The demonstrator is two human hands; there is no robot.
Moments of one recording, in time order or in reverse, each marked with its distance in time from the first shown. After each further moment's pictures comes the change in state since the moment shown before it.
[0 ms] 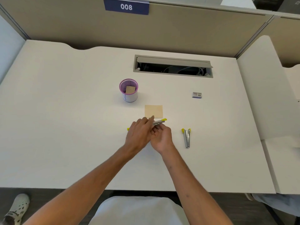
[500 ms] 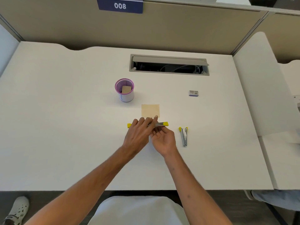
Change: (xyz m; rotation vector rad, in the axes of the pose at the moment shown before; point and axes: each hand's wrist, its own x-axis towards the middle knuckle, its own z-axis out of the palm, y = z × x) left_hand -0.004 0.006 0.006 0.371 0.228 0.355; right_hand -0.005 -0.012 -0.026 0.174 -0.128 0.020
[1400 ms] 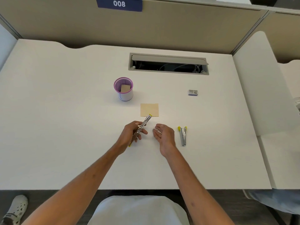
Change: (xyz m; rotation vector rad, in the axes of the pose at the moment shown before) left_hand -0.016 -0.032 0.019 -1.549 -0.321 -0.881; right_hand 0.006 -0.006 -0.002 -0.668 0.310 -0.301
